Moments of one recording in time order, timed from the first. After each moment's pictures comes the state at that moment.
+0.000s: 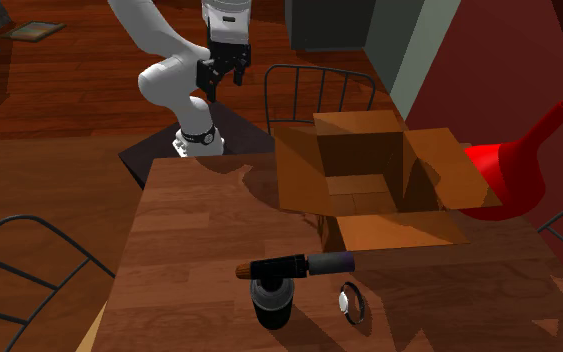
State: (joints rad) arm 0.02 -0.83 -0.01 -2.45 -0.08 1.43 -0.14
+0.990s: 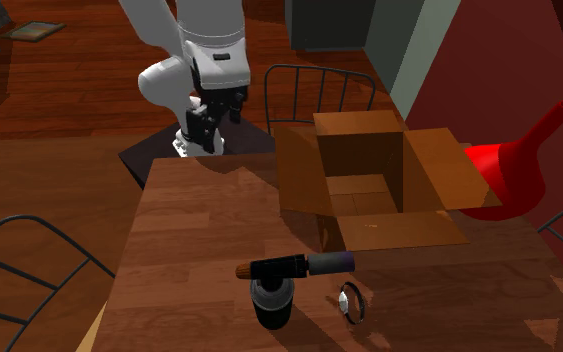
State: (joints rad) arm 0.02 -0.44 -0.24 -2.14 -0.17 1.62 -0.48
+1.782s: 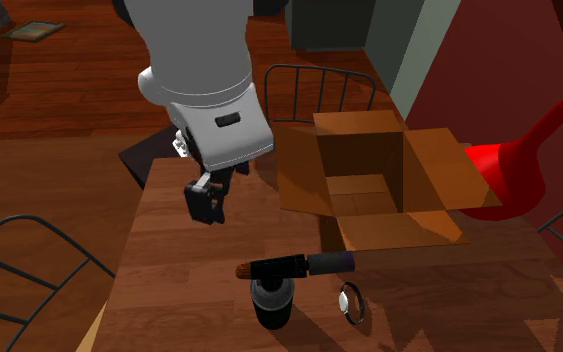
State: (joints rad) arm 0.00 0.02 -0.40 -1.65 -0.01 1.63 -0.84
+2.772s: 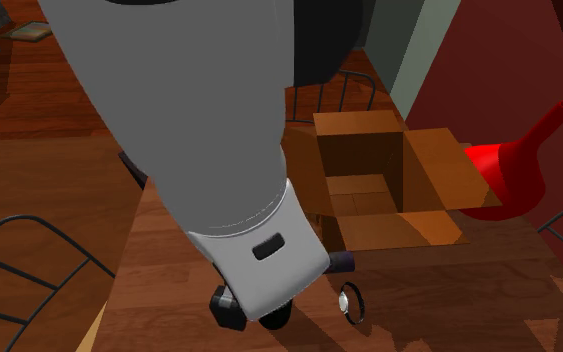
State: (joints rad) arm -0.15 0.46 -0.40 -1.12 0.21 1.53 -1.05
